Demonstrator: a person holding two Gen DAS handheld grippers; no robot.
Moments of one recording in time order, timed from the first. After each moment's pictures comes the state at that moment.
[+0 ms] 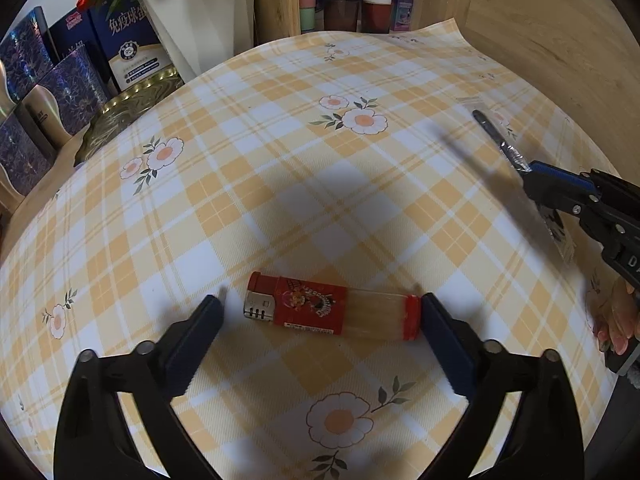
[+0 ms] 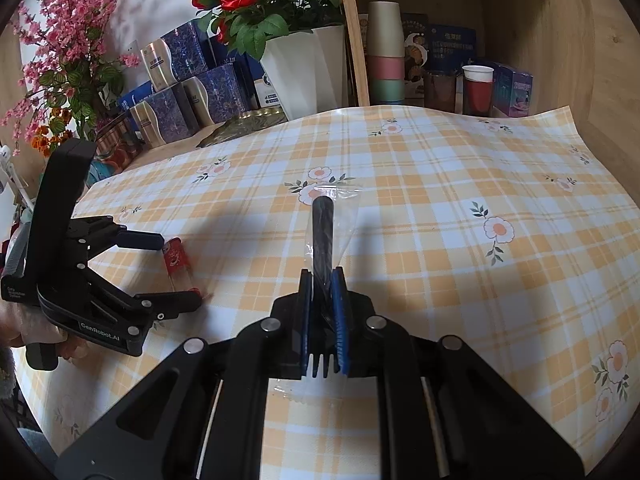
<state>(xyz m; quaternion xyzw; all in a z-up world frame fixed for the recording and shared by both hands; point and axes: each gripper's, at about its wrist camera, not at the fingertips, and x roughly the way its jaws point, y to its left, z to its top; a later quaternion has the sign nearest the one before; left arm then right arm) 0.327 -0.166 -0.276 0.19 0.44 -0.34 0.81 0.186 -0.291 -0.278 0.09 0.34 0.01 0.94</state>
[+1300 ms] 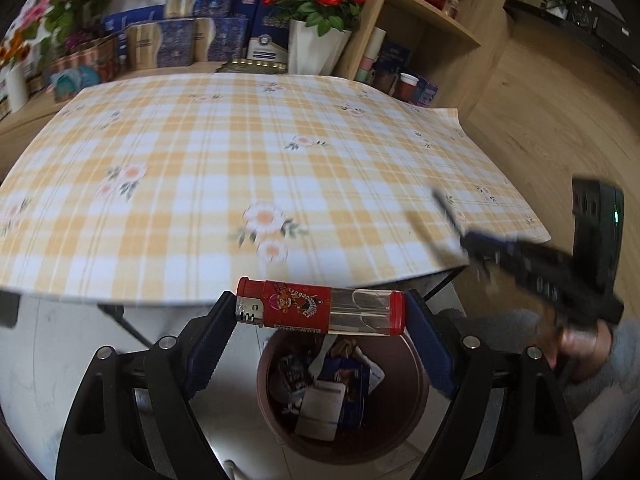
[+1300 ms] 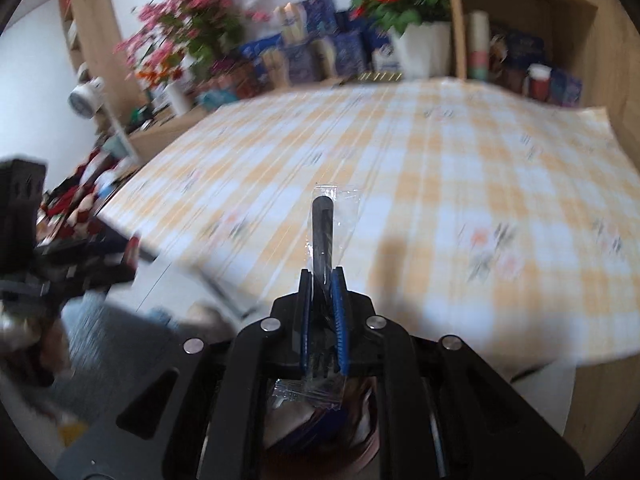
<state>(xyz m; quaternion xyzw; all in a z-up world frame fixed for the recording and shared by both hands) -0.004 0.005 -0.219 -0.04 0.42 -0.24 0.87 -0.037 -0.210 -0.263 0.05 0.38 0.18 0.91</state>
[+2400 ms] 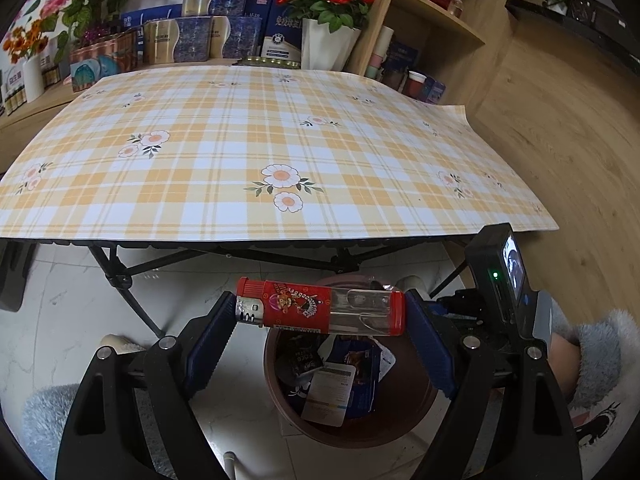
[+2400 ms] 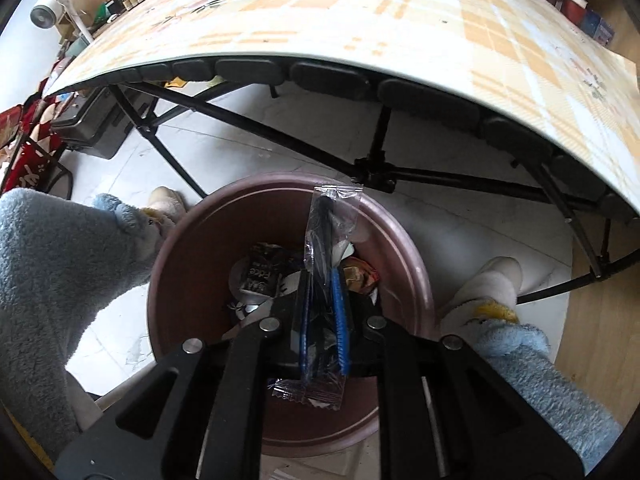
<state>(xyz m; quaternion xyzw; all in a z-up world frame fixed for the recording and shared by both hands) -0.040 0.015 -0.244 -0.04 0.41 -0.22 0.88 -0.030 -0.152 -0.383 -0.03 0.55 0.13 0.83</state>
